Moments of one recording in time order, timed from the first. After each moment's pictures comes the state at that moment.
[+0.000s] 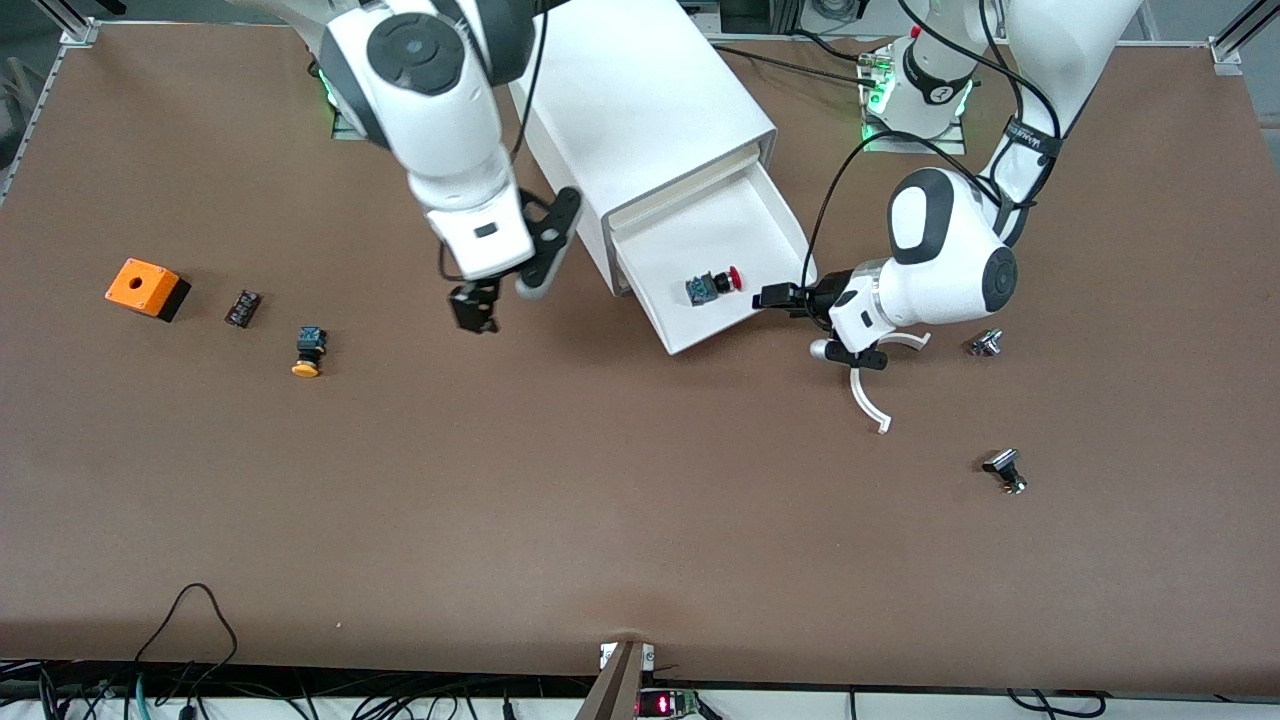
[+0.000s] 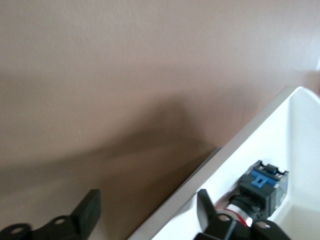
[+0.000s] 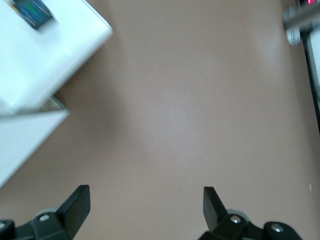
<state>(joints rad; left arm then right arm) 0.07 0.34 -0.44 -2.10 -0.69 2.30 0.14 0.60 0.31 0.06 -1.50 -0.08 1.93 -0.60</state>
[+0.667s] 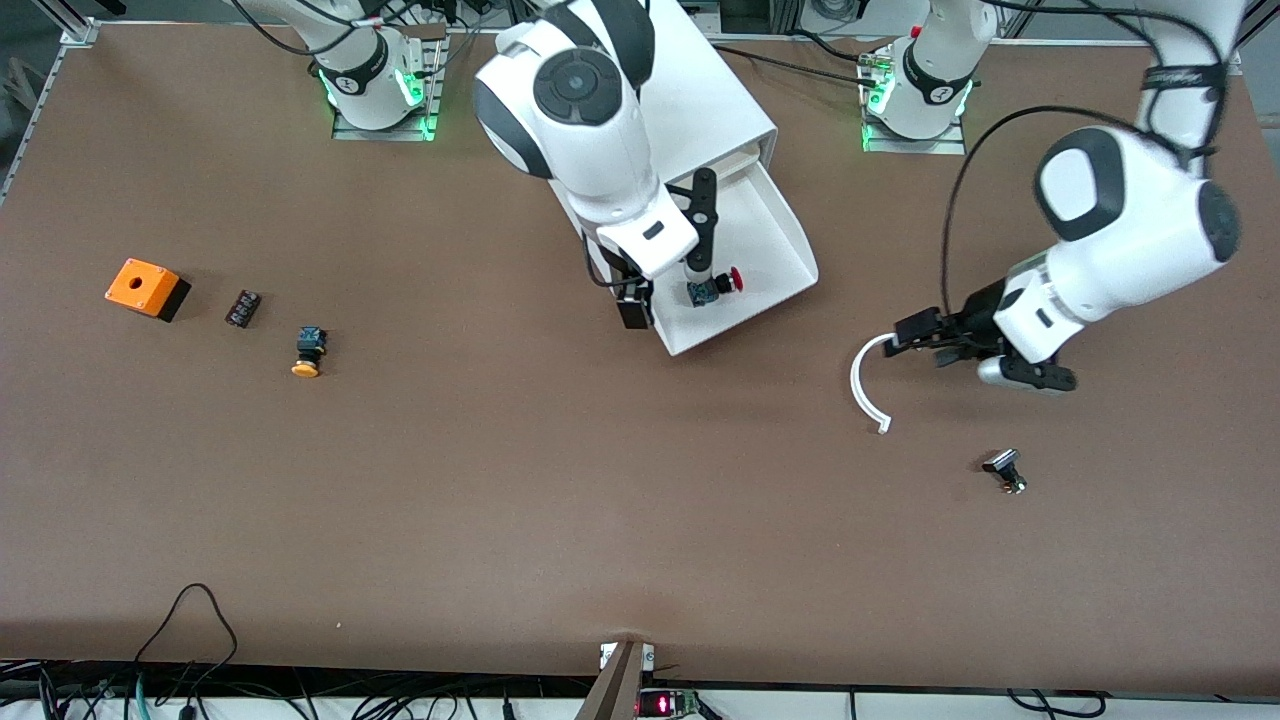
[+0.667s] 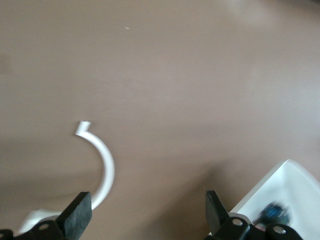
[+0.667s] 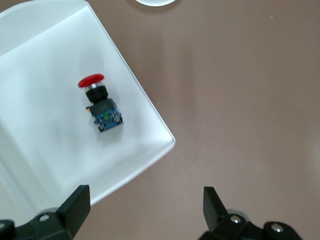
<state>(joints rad) 0.23 0.15 -0.34 -1.95 -0.38 2.13 0.14 0.66 0.62 0.18 -1.18 -0.02 1.94 -0.71</state>
